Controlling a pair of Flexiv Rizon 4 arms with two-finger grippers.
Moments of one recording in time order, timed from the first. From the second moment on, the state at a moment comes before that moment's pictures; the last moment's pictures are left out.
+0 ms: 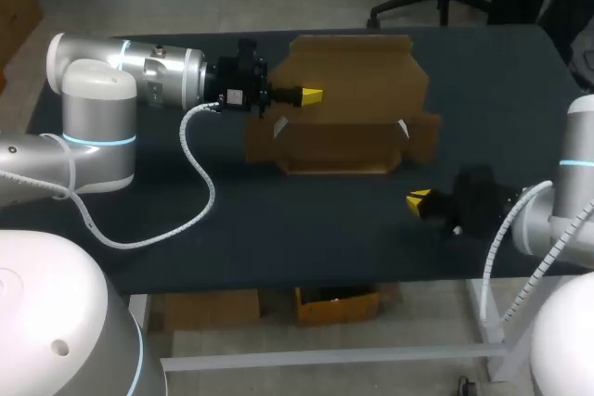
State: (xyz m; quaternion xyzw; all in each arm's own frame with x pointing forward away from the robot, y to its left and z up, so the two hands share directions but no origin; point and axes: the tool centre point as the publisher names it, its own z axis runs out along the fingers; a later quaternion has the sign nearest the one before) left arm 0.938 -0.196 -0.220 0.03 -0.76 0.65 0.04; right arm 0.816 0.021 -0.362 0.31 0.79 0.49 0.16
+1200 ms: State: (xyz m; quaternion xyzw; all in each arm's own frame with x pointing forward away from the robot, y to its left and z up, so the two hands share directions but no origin) left arm 0.938 -0.196 -0.220 0.03 -0.76 0.65 0.04; right arm 0.863 -0.063 -0.357 0.27 0.83 0.47 0.14
